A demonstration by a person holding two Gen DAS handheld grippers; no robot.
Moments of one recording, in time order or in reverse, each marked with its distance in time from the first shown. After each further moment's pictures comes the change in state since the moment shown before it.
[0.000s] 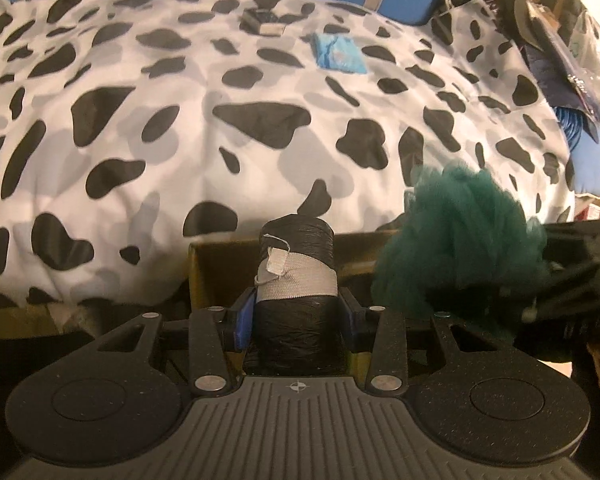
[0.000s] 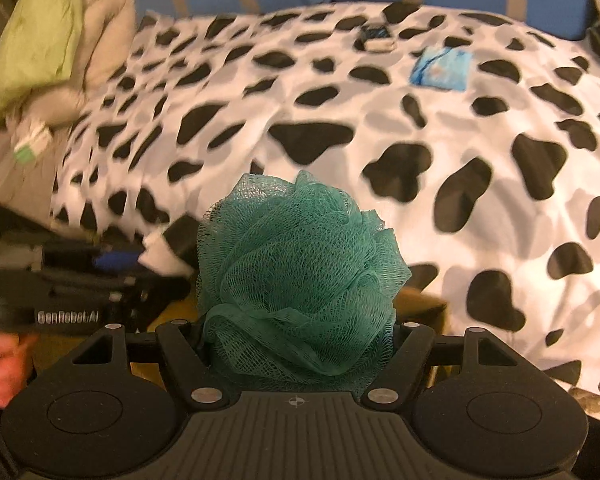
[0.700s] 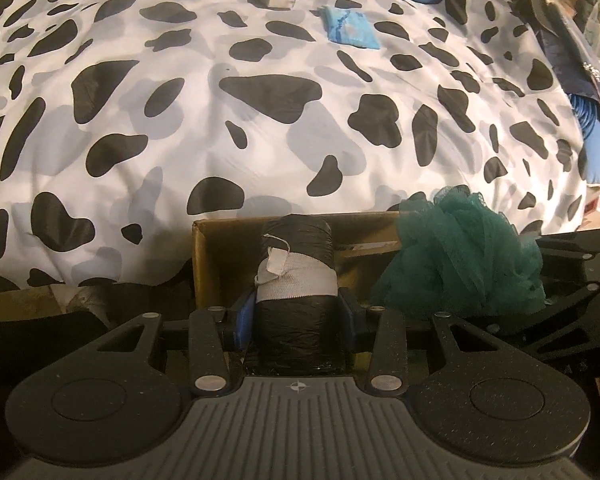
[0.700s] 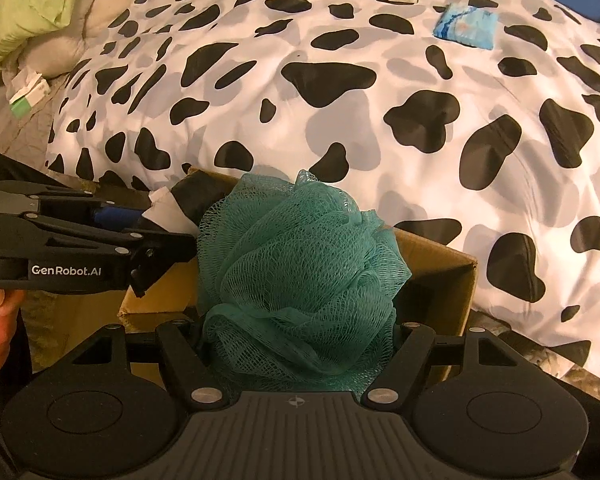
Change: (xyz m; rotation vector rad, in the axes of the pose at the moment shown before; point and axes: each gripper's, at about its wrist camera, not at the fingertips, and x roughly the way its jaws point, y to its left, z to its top) left arm 0.010 0.000 0.001 -0.014 0.069 0.026; right arm 0.021 0.007 -0.004 -0.024 0.128 0.002
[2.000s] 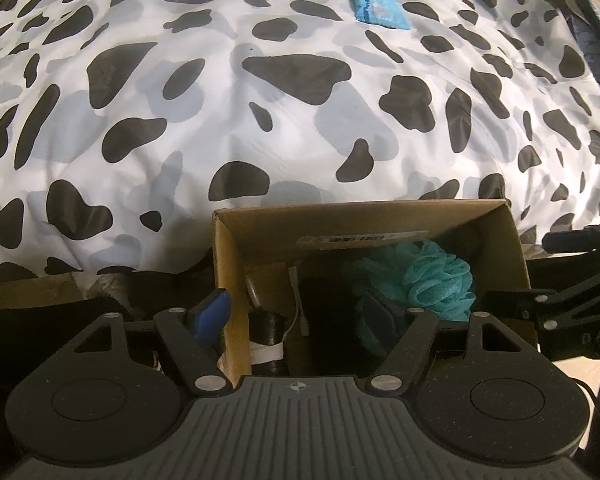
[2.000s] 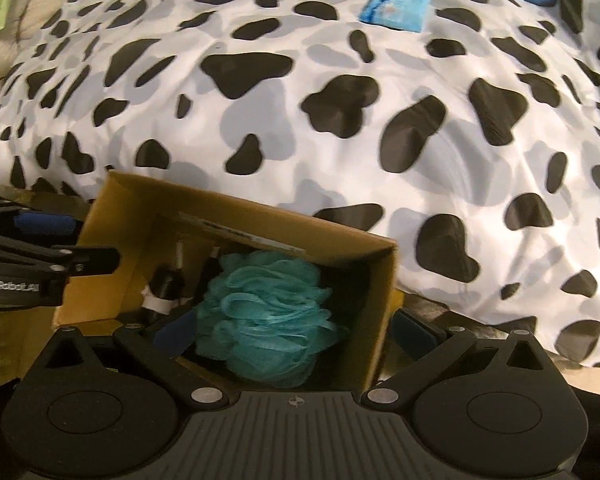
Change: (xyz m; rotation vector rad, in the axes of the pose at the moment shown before) left arm 0.013 0.002 0.004 -0.013 0.057 0.083; right arm 0.002 -0.024 -0.001 0.082 0.022 -0.221
